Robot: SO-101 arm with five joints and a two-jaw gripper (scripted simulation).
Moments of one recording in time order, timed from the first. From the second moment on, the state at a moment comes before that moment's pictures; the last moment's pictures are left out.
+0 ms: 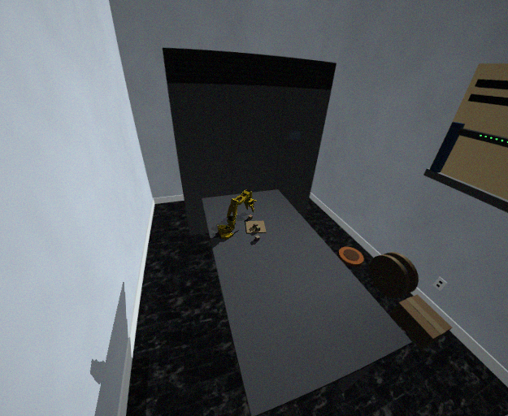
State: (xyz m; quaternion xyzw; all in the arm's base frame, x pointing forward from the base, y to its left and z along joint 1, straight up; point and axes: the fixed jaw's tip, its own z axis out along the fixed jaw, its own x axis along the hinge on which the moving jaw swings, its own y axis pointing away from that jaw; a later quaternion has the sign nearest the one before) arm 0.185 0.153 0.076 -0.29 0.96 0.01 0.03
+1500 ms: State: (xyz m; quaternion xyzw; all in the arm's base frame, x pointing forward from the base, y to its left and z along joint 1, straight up) arm 0.202 0.050 0.083 -0.06 1.00 0.00 0.00
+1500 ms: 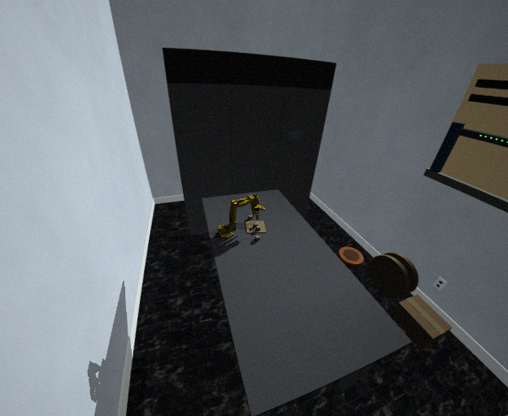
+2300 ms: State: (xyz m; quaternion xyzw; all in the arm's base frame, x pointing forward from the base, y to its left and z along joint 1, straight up) arm 0.203 0.041 0.083 -0.04 1.00 0.00 0.00
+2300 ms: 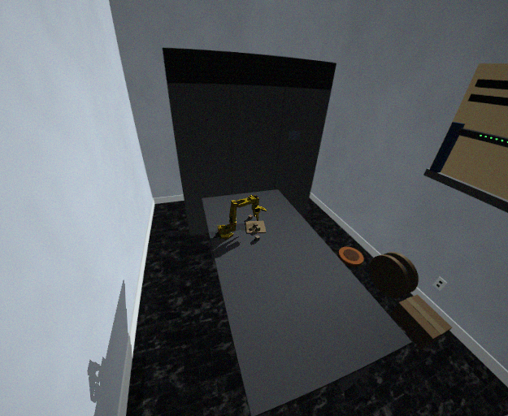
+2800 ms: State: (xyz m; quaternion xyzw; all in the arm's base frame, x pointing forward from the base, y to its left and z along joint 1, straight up) arm 0.210 0.010 0.083 0.03 1.00 0.00 0.01
